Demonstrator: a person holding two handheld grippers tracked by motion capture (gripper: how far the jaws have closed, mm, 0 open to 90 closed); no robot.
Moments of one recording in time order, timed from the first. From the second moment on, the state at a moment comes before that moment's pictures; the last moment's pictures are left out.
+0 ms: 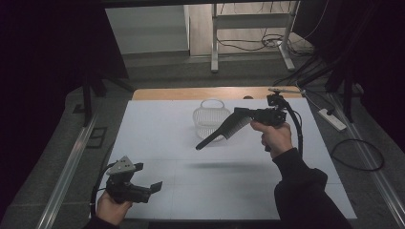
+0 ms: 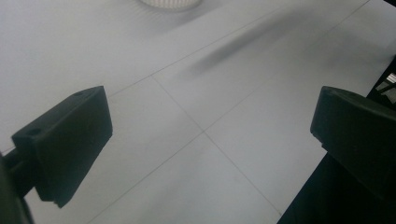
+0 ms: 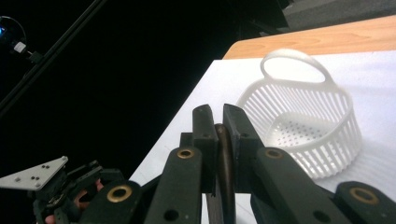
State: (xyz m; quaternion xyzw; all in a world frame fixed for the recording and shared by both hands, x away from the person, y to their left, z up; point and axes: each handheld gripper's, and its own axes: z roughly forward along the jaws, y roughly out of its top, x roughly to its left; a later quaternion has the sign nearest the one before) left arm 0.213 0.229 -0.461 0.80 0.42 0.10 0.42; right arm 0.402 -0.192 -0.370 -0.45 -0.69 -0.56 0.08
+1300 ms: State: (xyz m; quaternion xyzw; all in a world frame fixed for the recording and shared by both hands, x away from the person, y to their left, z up) left arm 0.185 0.256 -0.461 0.78 0.45 0.13 0.41; right arm 0.445 -0.190 -0.337 -0.48 -0.68 -0.56 0.02
